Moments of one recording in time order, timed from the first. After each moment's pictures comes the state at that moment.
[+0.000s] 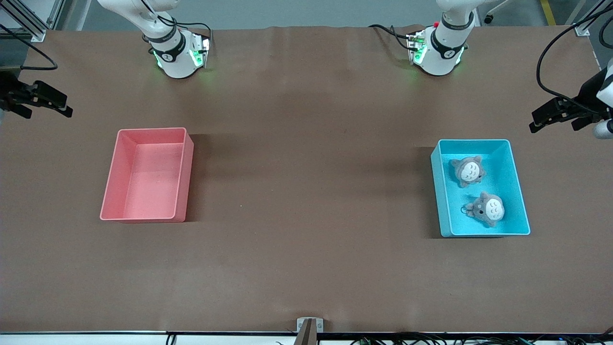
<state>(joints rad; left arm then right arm) 0.27 -0.05 -0.27 -1.65 -0.02 1.62 -0.04 0.01 -0.11 -0.09 -1.69 0.02 1.54 -0.08</state>
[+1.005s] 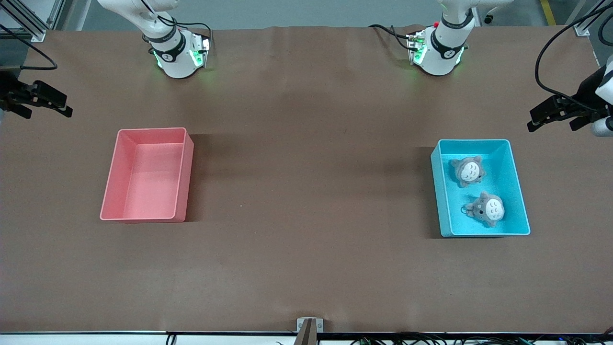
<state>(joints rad) -0.02 -0.05 0.01 -1.64 -0.02 1.62 -0.04 0.01 -0.11 -0.09 -1.69 0.02 1.54 -0.08</state>
